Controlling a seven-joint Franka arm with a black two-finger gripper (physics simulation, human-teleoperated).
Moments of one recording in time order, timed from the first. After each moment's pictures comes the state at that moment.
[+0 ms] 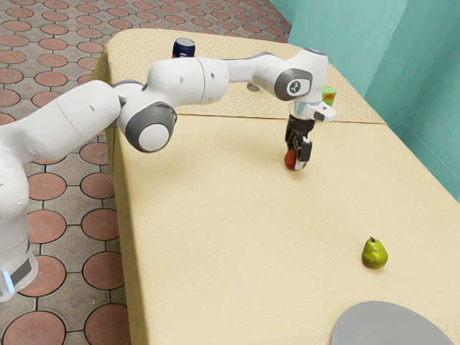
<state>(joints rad) 0.25 0.97 -0.09 -0.63 -0.13 1.63 0.28</state>
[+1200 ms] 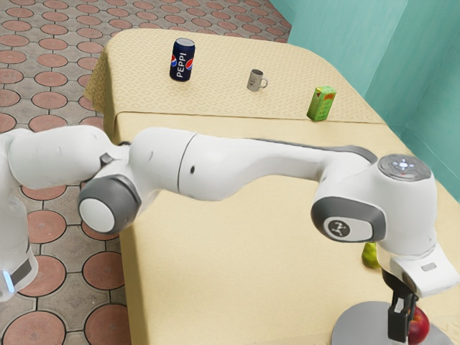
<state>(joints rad) -0.59 0.97 -0.08 -0.45 0.10 1.88 0.16</state>
